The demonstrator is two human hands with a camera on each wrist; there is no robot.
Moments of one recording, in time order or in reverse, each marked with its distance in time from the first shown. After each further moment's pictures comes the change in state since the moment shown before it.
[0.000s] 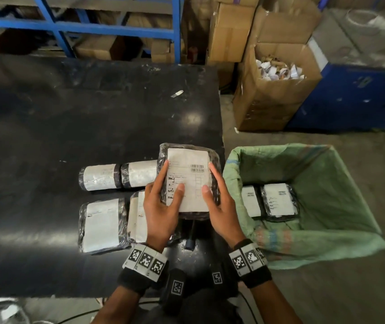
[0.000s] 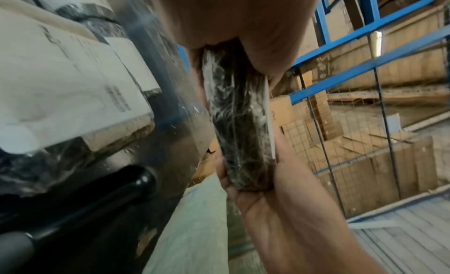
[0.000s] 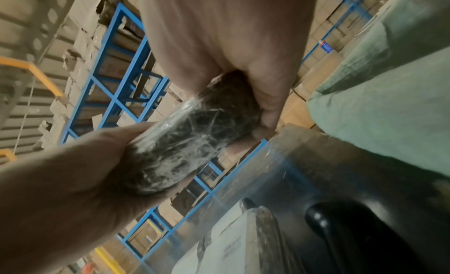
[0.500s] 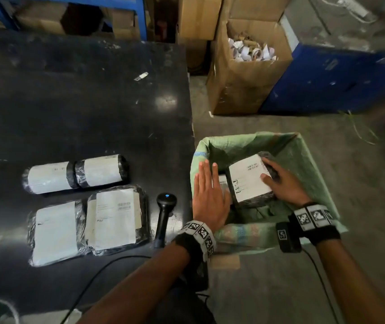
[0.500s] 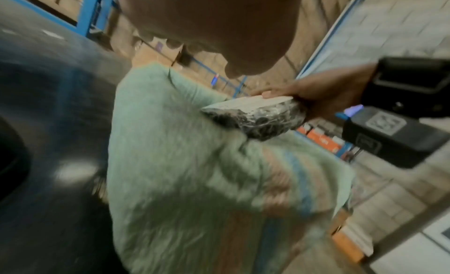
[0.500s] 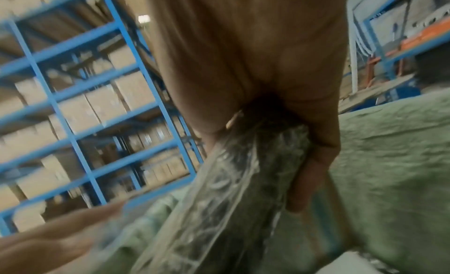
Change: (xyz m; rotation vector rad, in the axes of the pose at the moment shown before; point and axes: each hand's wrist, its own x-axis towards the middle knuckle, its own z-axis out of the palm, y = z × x) left_hand -0.032 -0.001 0.196 0.718 -0.541 0.189; right_hand 0.070 0.095 -0.248 -0.608 -0.073 0.398
